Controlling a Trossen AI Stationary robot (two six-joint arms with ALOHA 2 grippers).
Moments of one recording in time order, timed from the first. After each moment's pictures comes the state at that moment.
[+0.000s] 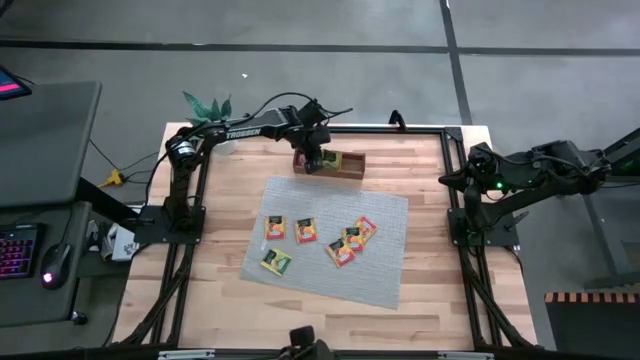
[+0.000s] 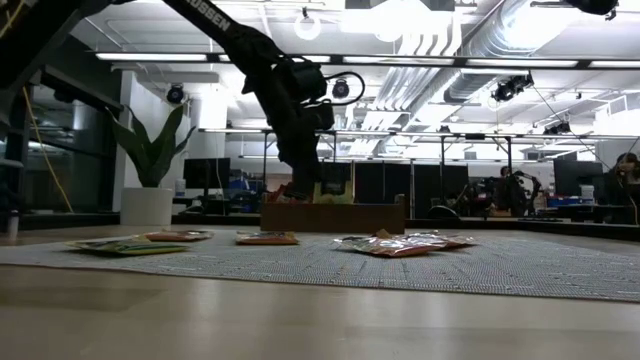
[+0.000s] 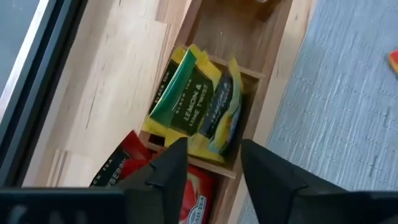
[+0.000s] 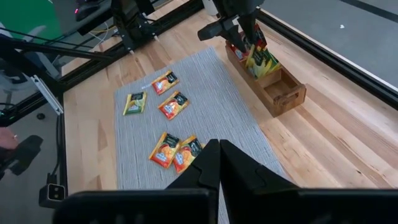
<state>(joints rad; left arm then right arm) 0.54 1.97 1.57 -0.63 0.21 0.25 0.28 0.68 1.21 -1.19 0.42 0.71</state>
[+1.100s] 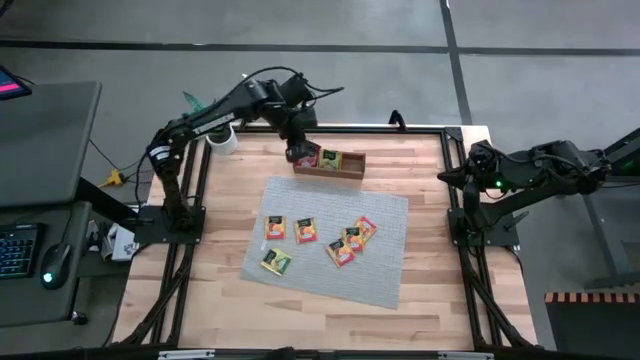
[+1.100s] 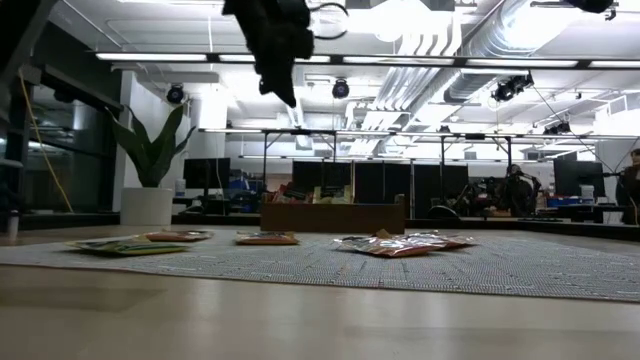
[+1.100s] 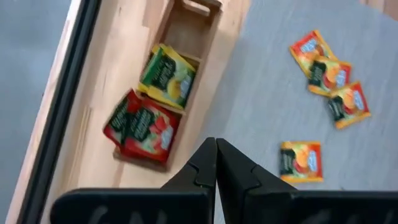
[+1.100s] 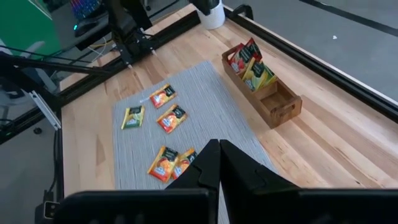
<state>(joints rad) 0.52 1.79 1.87 -1.17 0.23 0.26 0.28 0.68 1.21 -1.16 0.46 0.71</state>
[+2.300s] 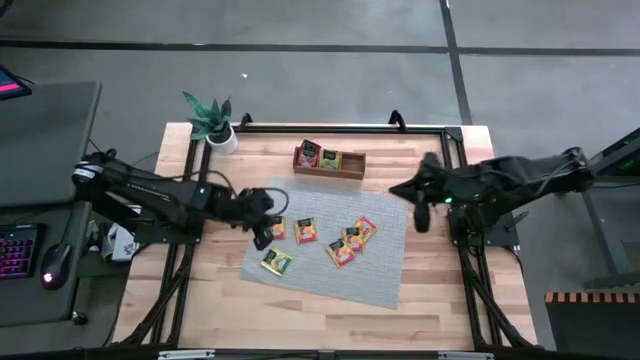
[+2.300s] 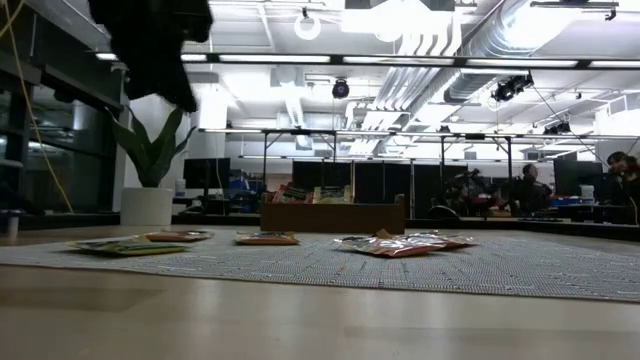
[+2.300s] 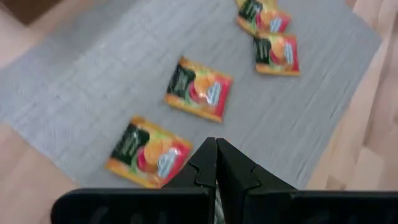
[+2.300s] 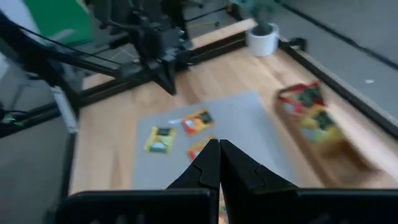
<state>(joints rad) -0.23 1.14 0.85 -0.62 -0.23 -0.72 0.27 1.02 1.21 -0.71 0.41 0.49</state>
